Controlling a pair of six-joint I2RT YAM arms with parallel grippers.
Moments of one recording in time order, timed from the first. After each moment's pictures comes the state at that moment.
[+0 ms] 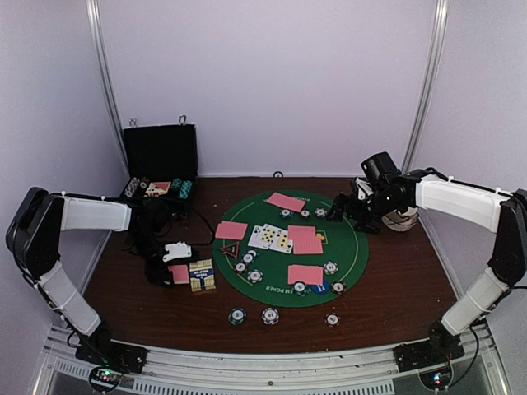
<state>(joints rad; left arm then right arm) -0.37 1.64 0.91 -0.72 0.13 0.92 0.44 1.54 1.17 -0.59 -0.23 0.59</state>
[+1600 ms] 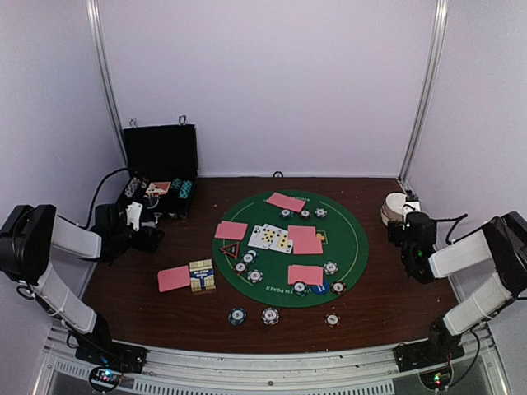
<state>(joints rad) 0.01 1.55 0.53 0.44 0.27 0.22 0.25 1.43 0.34 0.75 0.72 -0.08</state>
